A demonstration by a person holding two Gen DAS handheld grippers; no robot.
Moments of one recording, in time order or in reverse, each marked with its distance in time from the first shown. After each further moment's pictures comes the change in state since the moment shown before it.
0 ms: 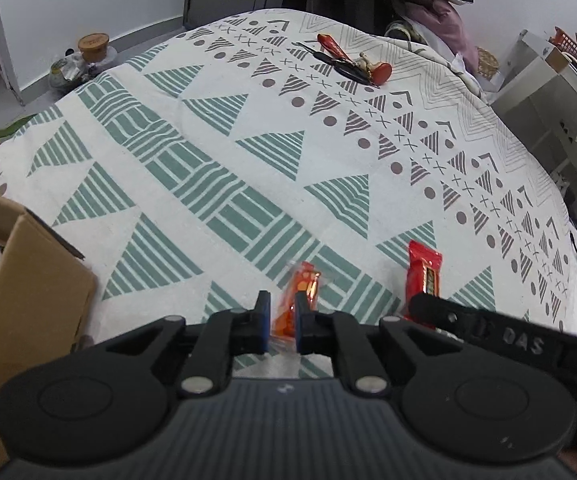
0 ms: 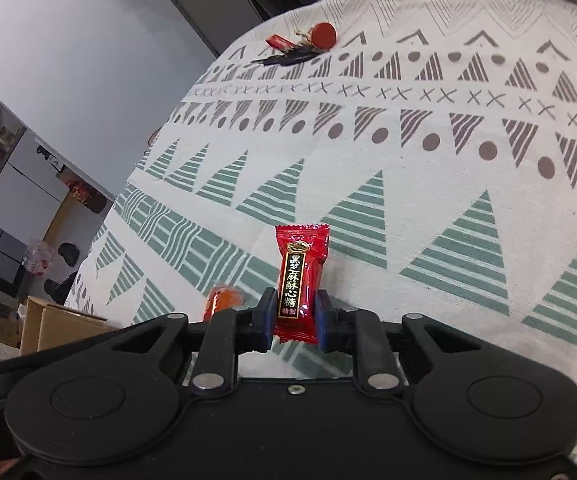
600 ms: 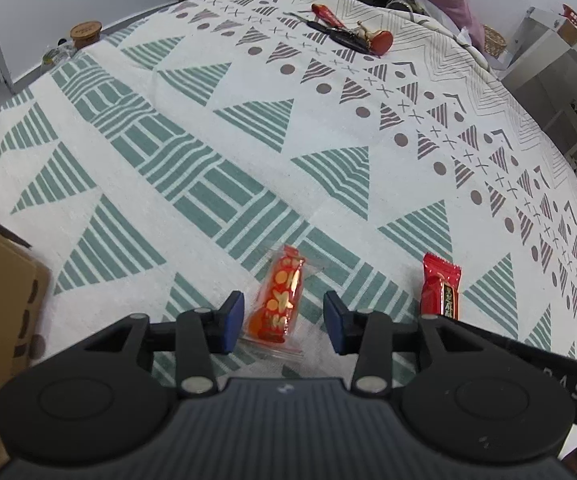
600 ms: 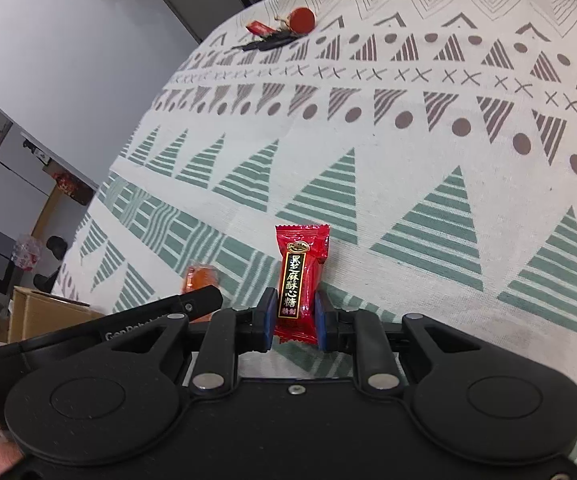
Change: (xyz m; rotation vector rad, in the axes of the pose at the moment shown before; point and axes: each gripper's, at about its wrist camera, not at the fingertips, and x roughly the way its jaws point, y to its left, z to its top) left arm 0.044 -0.014 -0.007 0.007 0.042 0.019; right arm 0.007 -0.014 -0.005 0.018 0.050 -0.042
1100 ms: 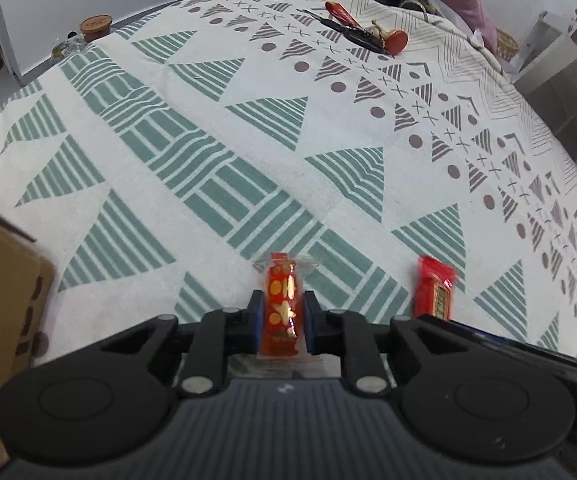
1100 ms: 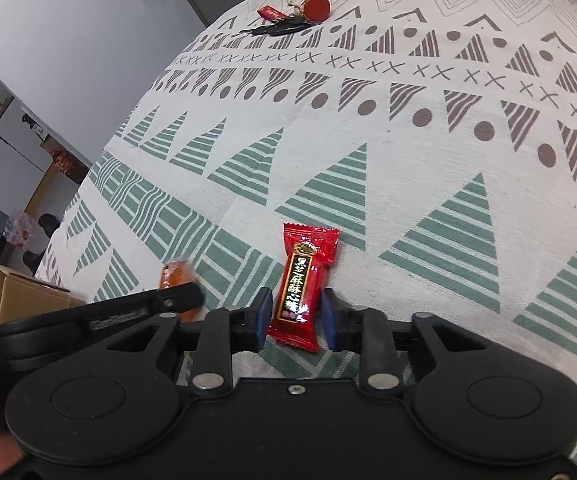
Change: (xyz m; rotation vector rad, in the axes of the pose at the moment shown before) left arm -0.002 0.005 0.000 -0.023 0.003 0.019; right arm 0.017 0.006 0.003 -0.071 0.015 -0.008
